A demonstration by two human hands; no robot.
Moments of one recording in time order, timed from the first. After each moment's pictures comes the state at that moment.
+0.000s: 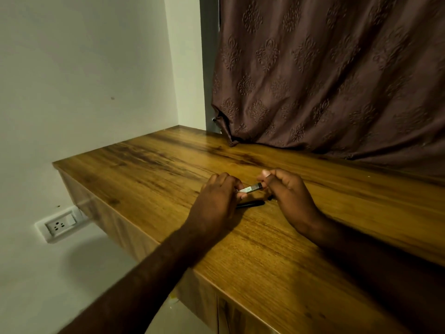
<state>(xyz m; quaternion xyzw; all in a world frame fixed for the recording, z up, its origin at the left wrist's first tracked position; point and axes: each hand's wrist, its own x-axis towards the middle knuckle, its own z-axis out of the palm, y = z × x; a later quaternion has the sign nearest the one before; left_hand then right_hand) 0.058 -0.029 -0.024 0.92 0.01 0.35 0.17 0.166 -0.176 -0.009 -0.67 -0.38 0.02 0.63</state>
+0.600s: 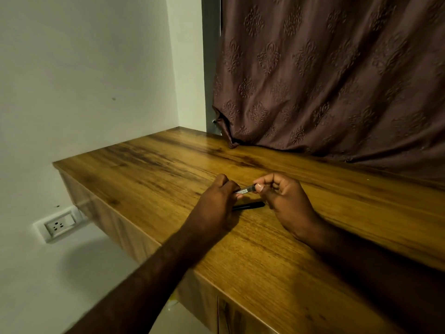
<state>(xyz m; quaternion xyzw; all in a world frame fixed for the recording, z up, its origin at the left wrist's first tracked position) 0.055 -0.029 -0.025 0.92 0.01 0.34 0.21 0.162 -0.173 -0.012 -0.67 -0.38 0.02 0.64</state>
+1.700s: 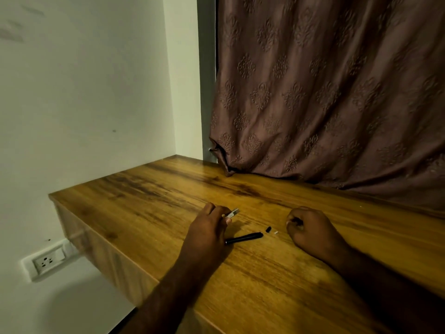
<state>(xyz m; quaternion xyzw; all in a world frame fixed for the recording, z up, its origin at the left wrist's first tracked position) 0.055 -0.019 -0.024 0.89 0.07 0.38 0.25 0.215 -0.223 -0.019 -0.85 -0.37 -0.15 0.33</state>
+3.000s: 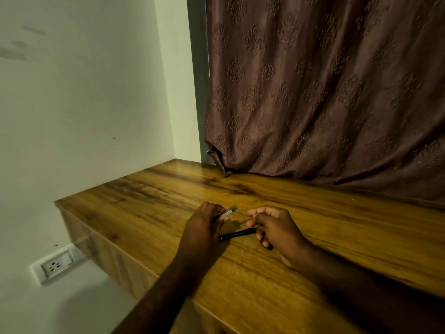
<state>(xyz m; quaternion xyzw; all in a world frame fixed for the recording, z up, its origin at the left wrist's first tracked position) 0.051 -0.023 -0.021 0.87 0.04 0.41 0.26 0.141 -0.179 0.000 -0.66 -0.23 0.17 0.69</state>
